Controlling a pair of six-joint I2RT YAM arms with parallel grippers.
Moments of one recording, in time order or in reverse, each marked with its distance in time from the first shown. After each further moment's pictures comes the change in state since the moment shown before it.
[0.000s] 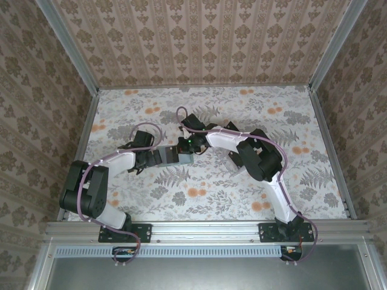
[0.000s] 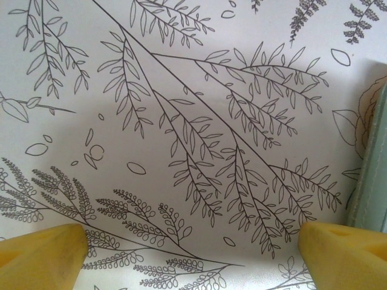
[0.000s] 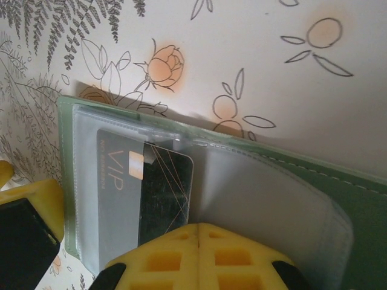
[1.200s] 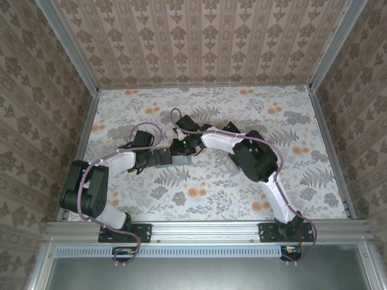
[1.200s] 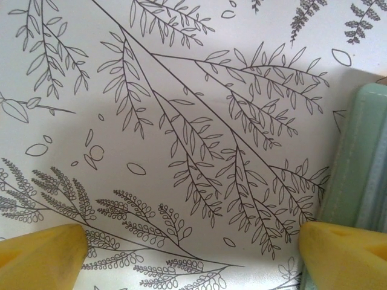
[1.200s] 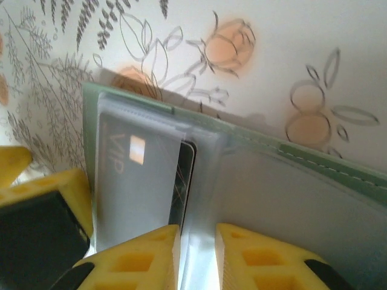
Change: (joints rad) left arm 0.000 0.005 0.006 -0.005 -0.002 0.001; right arm 0.030 0.020 0.041 -0.024 -0.029 -0.001
